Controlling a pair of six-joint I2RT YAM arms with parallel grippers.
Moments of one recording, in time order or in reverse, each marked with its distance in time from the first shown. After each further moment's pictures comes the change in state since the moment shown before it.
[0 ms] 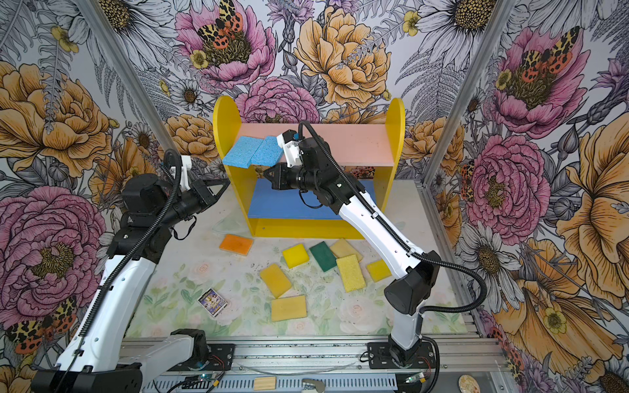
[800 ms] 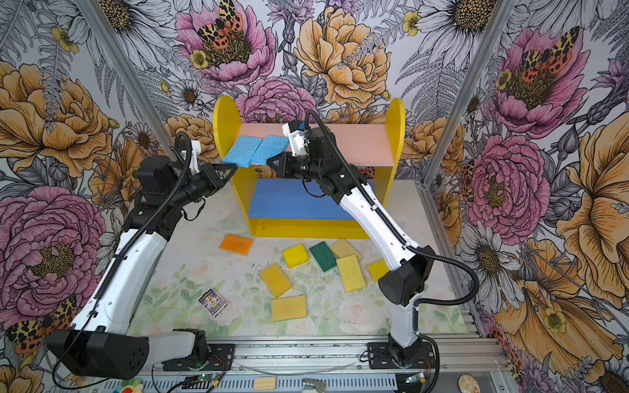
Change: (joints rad) left arm -0.027 0.184 0.134 0.070 0.006 -0.024; right arm -0.053 0.074 0.111 0.003 -0.069 0.018
